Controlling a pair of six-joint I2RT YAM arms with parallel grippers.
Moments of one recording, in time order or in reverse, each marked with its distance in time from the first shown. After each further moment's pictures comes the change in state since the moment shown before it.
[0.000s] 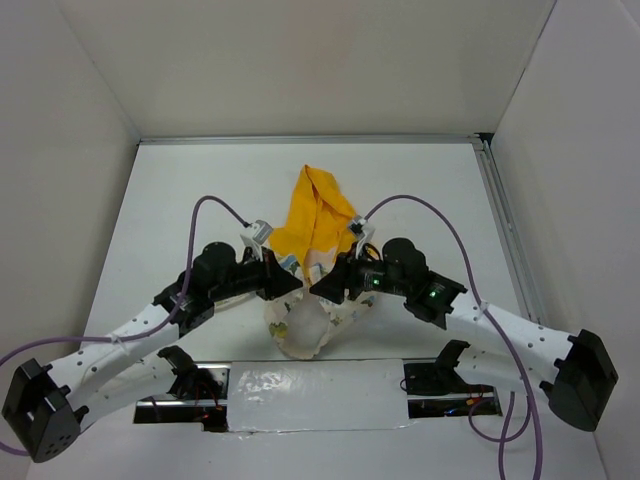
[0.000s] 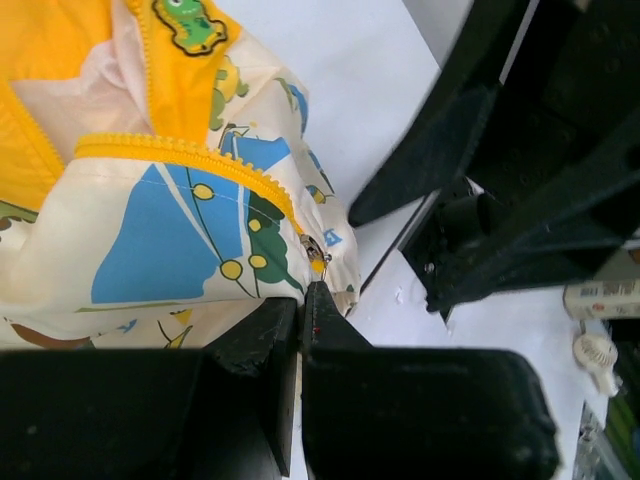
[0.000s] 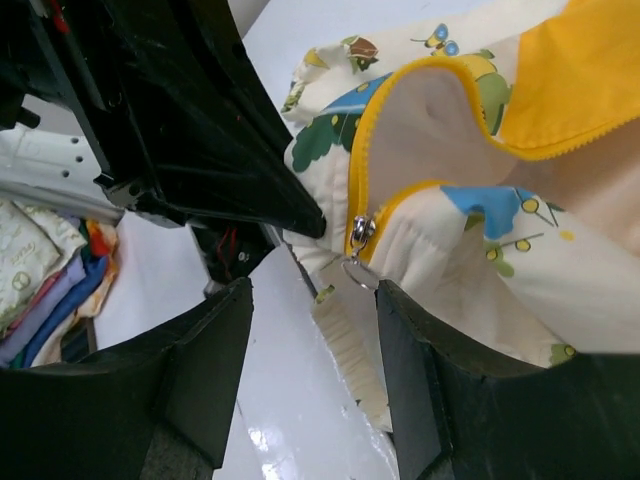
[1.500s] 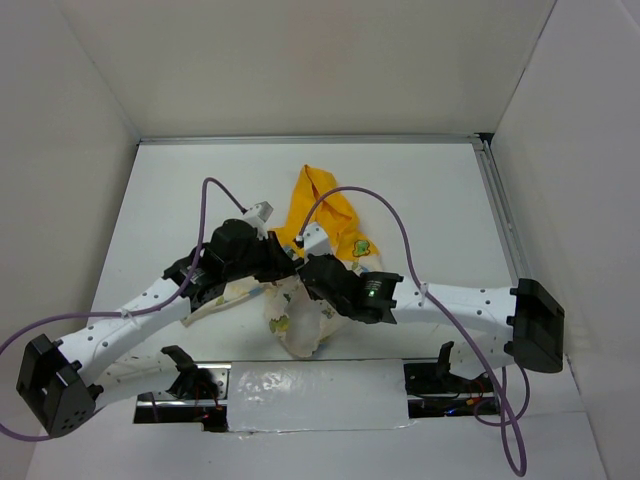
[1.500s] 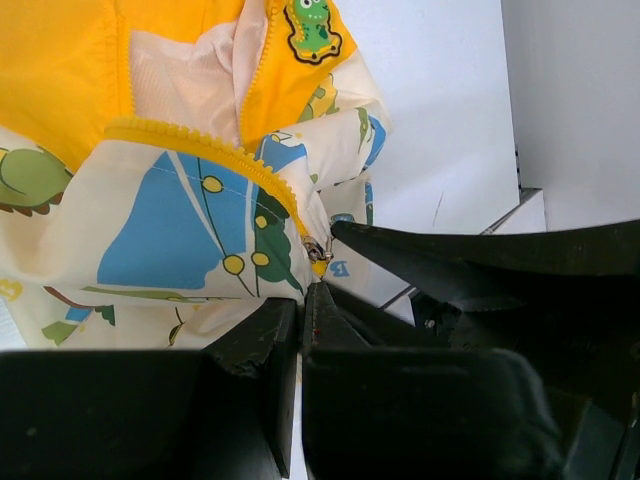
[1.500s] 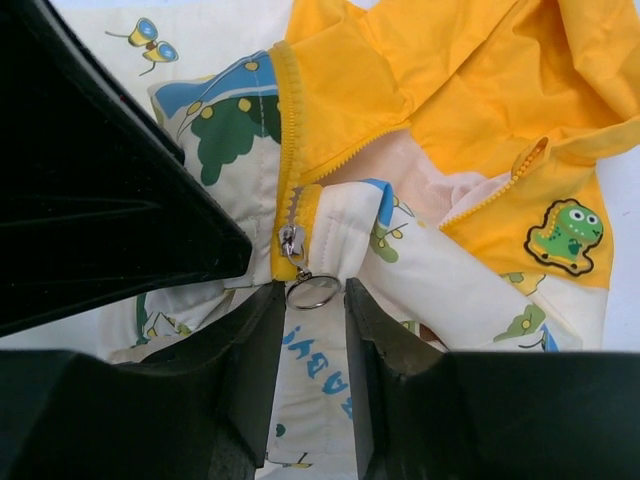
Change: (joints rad) left arm 0.001 0.190 0.262 -0.312 -0.207 -0.194; right arm 0.380 0.380 0.357 -0.365 0.947 -0.245
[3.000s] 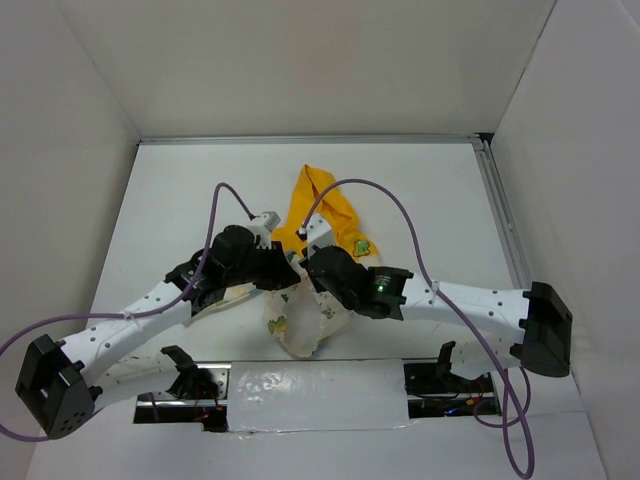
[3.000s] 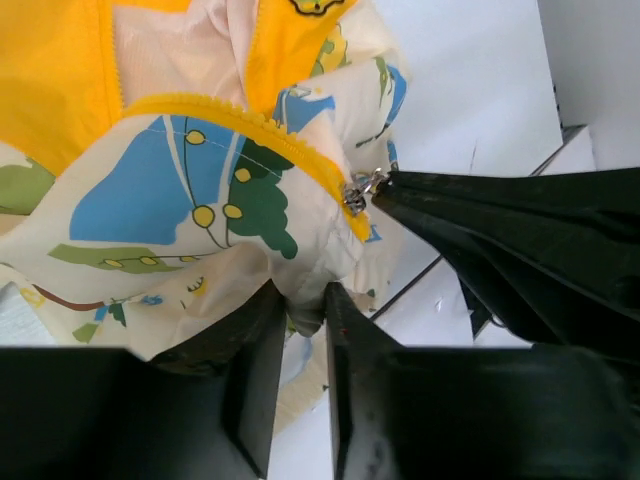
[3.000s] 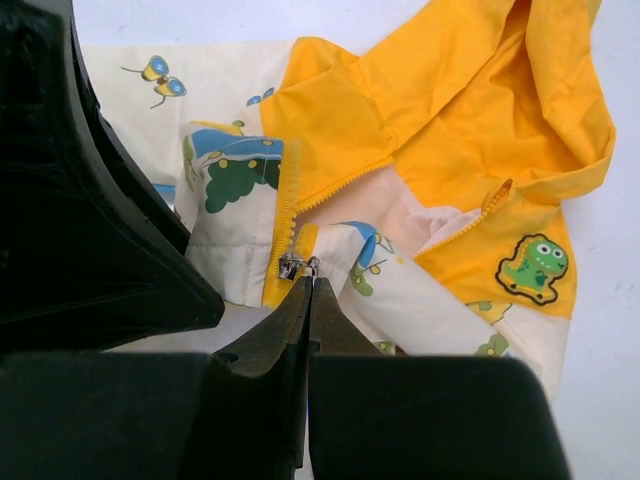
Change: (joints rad) left arm 0.004 -0.013 -0.064 0.039 0.074 0.149; right arm -0.028 -0.041 0.020 0.017 -0.011 -0.100
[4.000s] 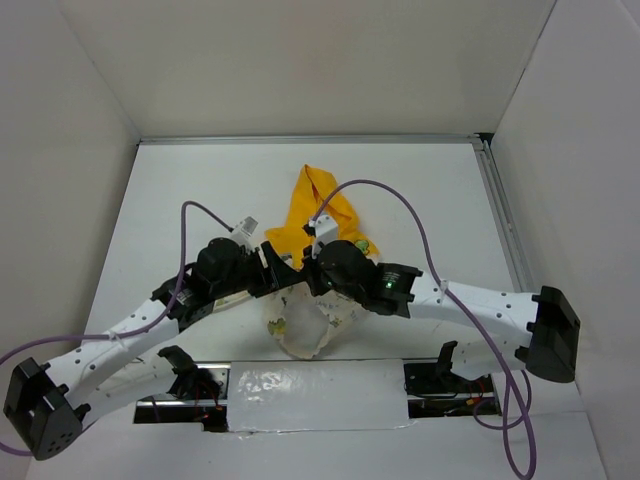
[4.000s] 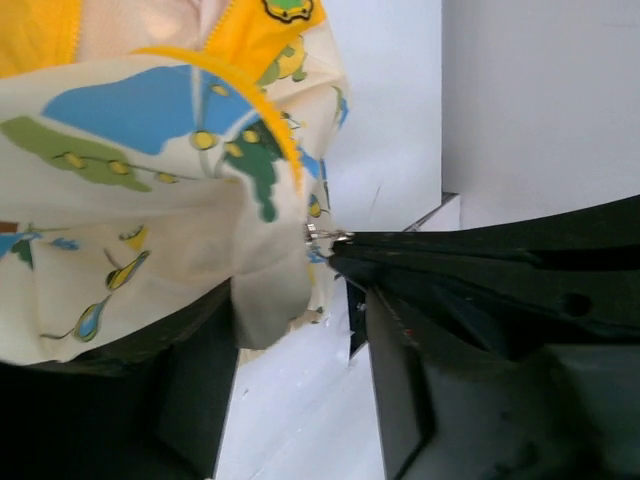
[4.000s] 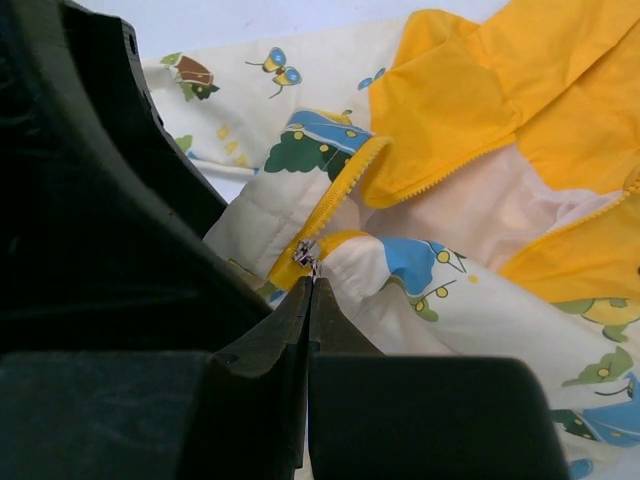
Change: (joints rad) left arm -0.003 -0.141 -0.100 0.045 -0.014 -0.368; right arm -0.049 -0.041 -0.019 0.029 -0.260 0.185
